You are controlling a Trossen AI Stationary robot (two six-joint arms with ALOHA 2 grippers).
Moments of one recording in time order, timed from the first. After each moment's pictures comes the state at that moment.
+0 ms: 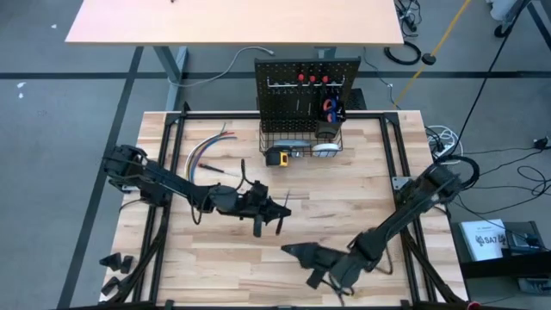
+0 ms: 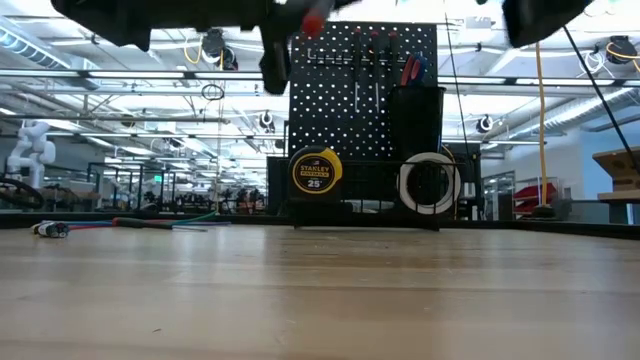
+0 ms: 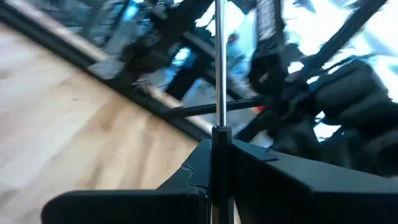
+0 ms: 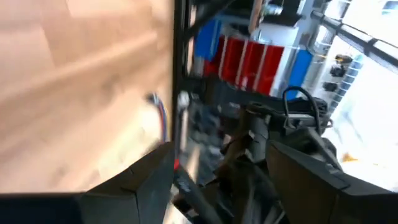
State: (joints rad) left arm -0.26 1.63 0.75 0.88 -0.13 -0.64; right arm 0.70 1.78 1.08 0.40 0.89 -1.40
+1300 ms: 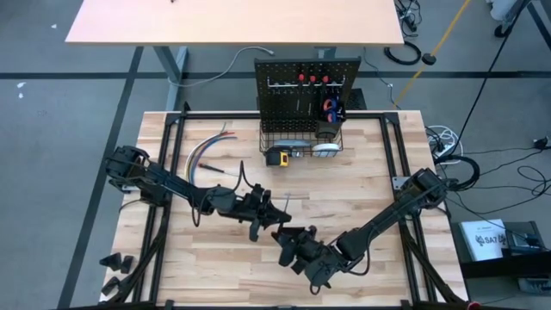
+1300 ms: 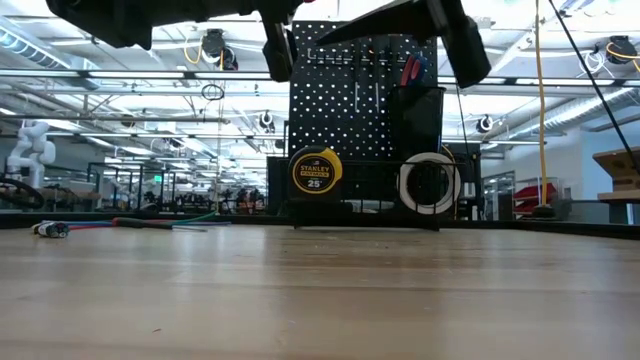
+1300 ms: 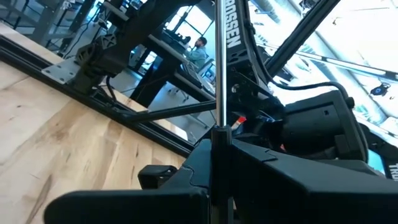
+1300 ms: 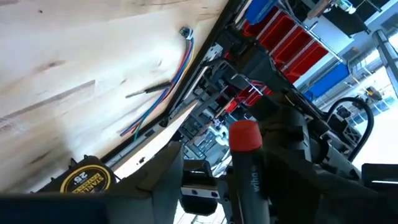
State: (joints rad) left arm -0.28 1.65 0.75 1.01 -0.05 -0.64; right arm 0.61 1.93 1.28 0.10 1.04 -1.72
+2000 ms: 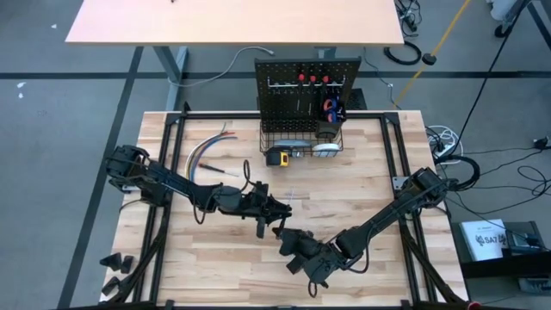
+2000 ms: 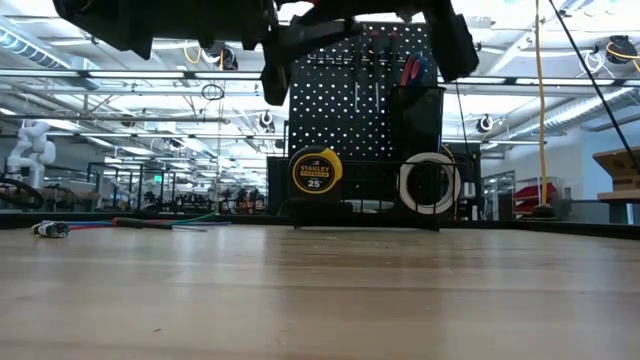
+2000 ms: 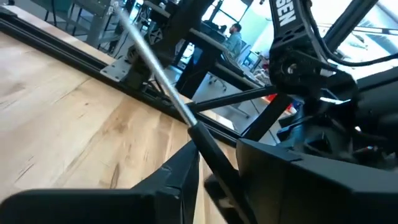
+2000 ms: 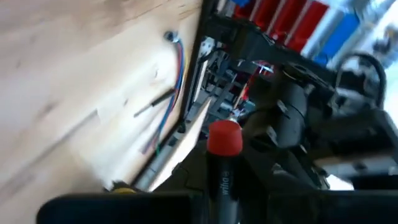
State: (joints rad) left arm -0.25 1.65 0.75 0.87 -0.13 -0.54; right arm 0.60 1.93 1.28 0.14 1.04 -1.47
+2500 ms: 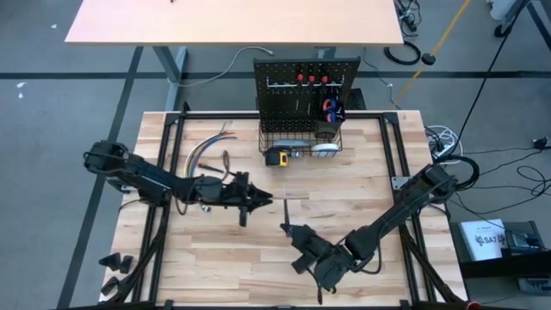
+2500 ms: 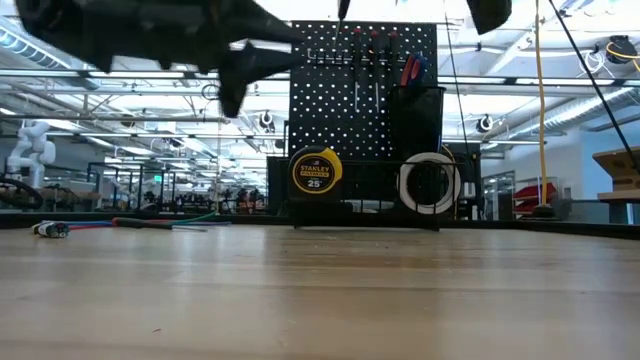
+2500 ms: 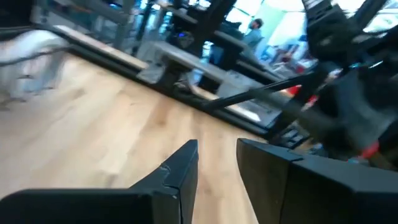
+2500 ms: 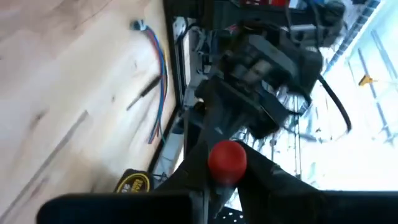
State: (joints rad) left arm -0.20 1.45 0.54 0.85 -0.13 -0.45; right arm 0.64 1.85 1.28 0.08 1.17 -1.20
